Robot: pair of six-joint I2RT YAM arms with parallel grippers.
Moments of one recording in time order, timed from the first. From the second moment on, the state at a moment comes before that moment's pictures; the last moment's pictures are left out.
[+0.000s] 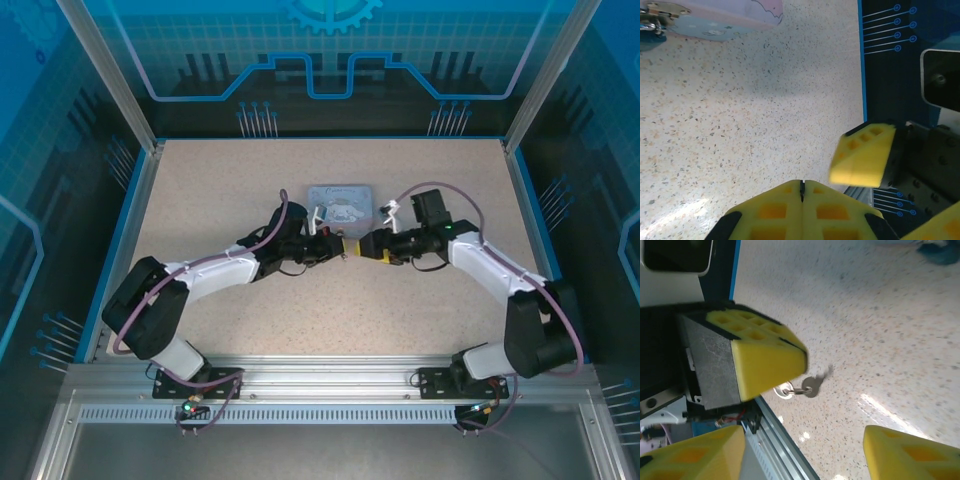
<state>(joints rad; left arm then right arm) -0.62 1.57 0.88 0.12 0.47 -1.00 0.28 1.40 0.90 -0.48 -0.86 0.39</state>
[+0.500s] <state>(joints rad) -0.60 1.54 0.93 0.13 0.47 -1.03 0.26 1.33 0.82 -0.23 -0.90 0.52</state>
